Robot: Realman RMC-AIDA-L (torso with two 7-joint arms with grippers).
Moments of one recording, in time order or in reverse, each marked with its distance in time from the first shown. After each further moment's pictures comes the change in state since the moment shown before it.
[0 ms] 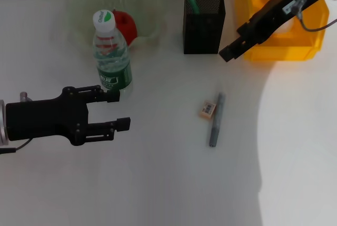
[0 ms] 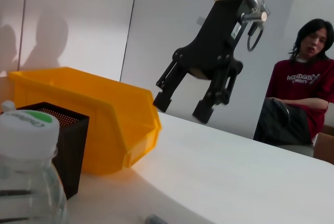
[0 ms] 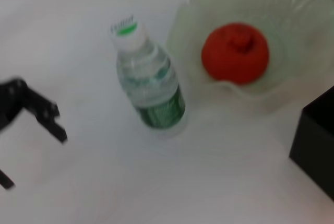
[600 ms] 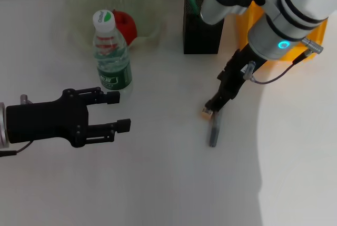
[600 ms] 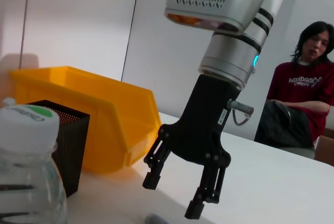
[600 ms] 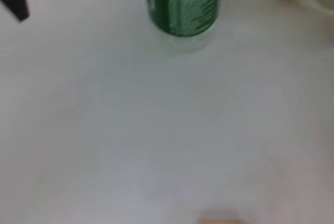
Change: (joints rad) left arm 0.008 -0.005 -0.001 -0.002 -0.002 -0.001 0.000; right arm -0.003 0.083 -0.377 0.207 -0.079 0.309 -0.025
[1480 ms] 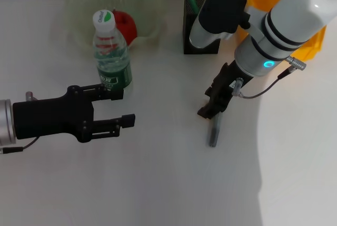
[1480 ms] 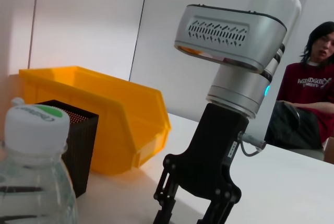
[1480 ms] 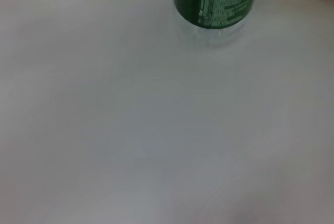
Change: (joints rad) left arm -0.011 -0.014 -0.001 -0.007 -0.001 -0.037 0.000; right arm -0.006 0.004 -0.125 0.106 0.090 0.145 -0.045
